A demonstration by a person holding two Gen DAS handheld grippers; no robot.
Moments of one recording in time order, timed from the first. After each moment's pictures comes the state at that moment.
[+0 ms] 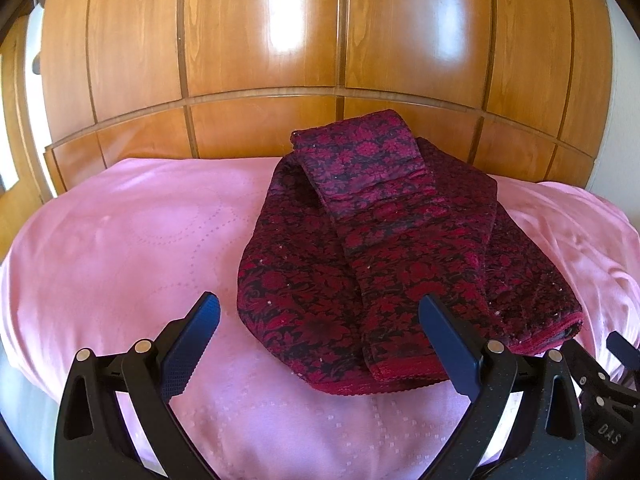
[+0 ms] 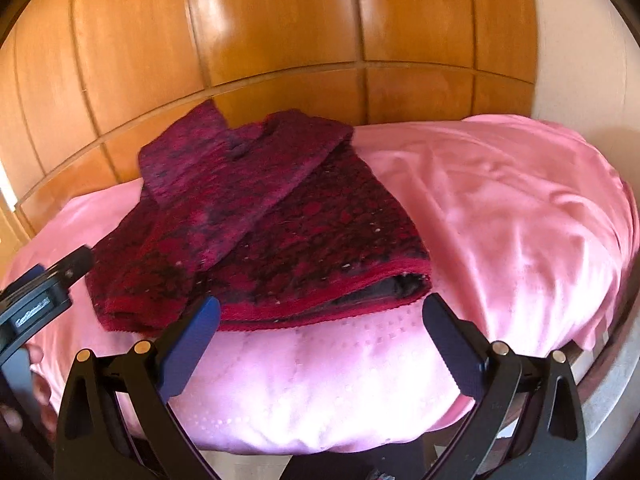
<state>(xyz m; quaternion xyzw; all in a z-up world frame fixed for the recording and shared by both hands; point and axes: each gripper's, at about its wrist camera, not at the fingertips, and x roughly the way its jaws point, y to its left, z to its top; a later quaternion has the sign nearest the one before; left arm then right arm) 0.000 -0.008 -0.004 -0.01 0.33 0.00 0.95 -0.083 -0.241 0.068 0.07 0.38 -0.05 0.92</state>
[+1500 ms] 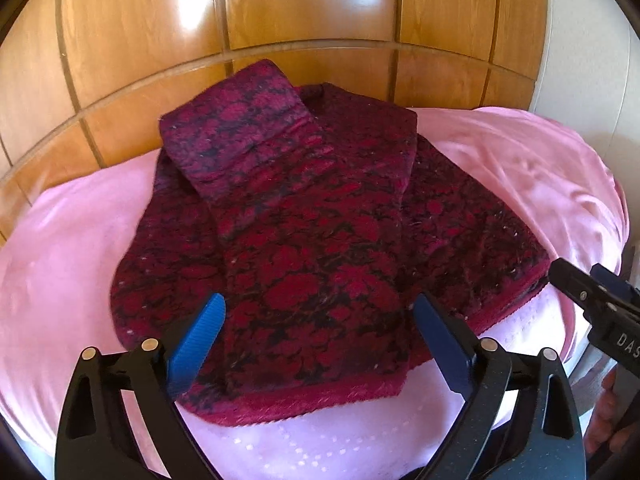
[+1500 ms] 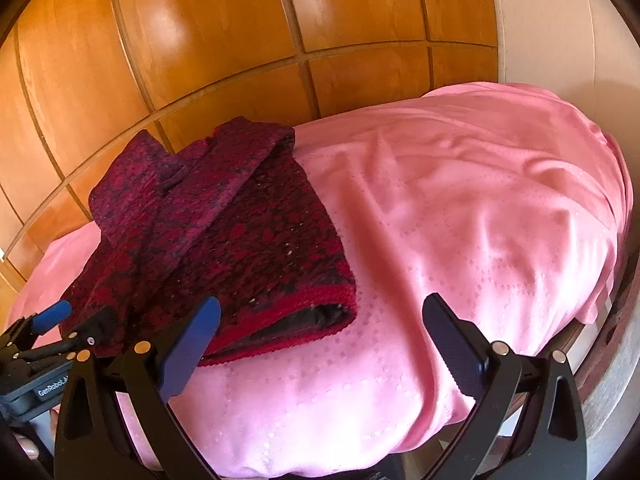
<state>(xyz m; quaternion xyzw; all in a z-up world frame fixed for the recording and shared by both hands) 0.036 -0.085 -0.027 0.07 0.40 -0.13 0.91 -0.065 -0.312 0.059 0.14 0.39 -0.10 0.90</state>
